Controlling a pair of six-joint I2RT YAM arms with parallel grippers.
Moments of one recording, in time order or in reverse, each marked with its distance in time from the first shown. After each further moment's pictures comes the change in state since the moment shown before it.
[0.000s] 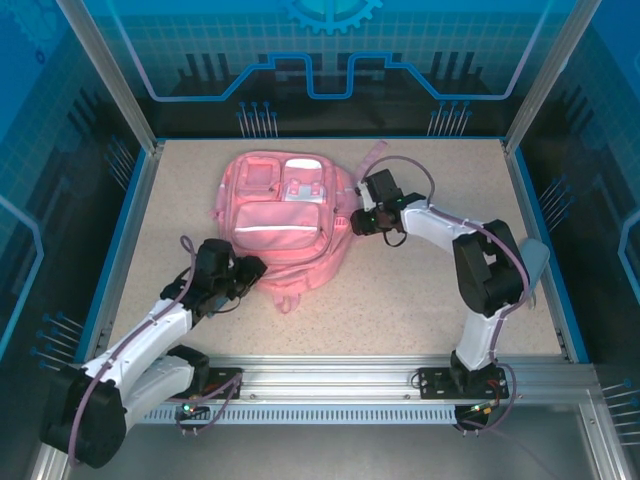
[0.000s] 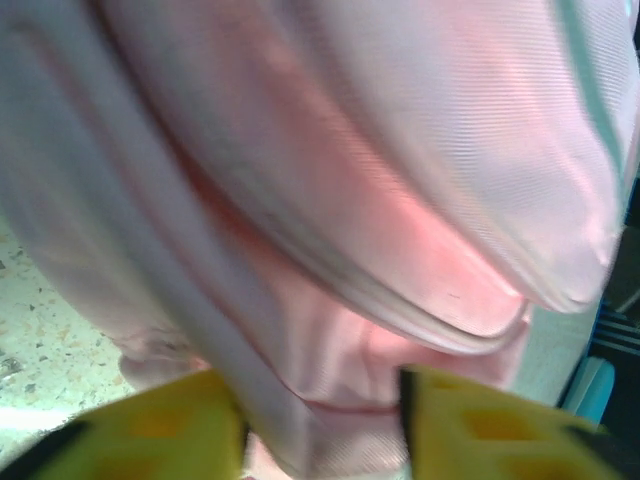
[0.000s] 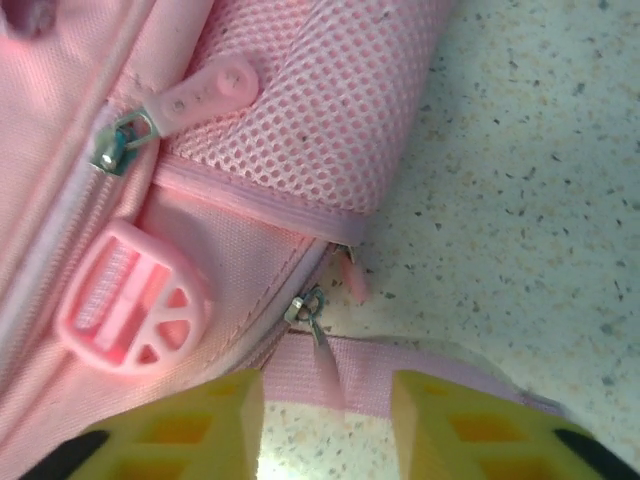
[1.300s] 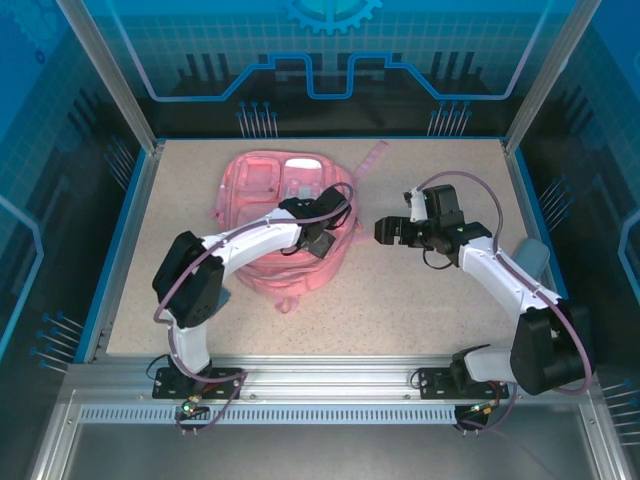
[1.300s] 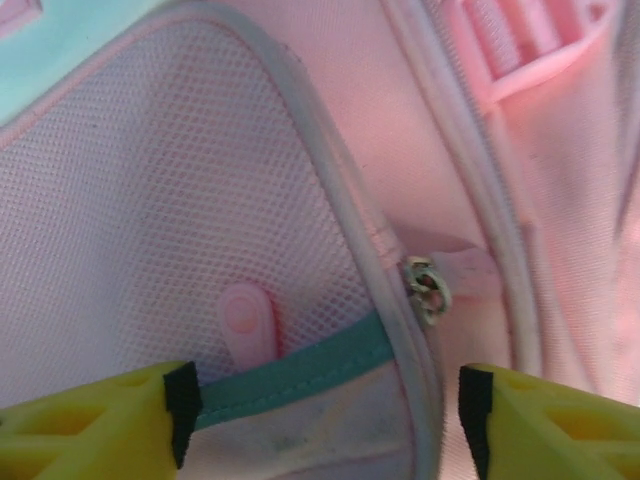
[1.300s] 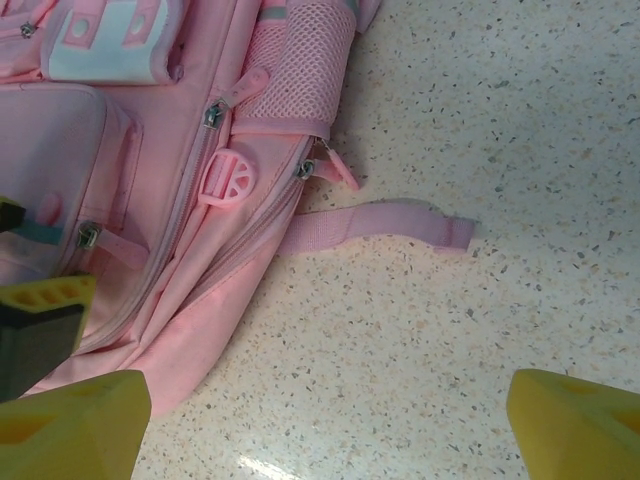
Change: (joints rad) left arm -0.405 0.950 0.988 -0.519 -0.601 0.905; right arm -0.175 -0.502 -0.348 0.000 -0.207 0.140
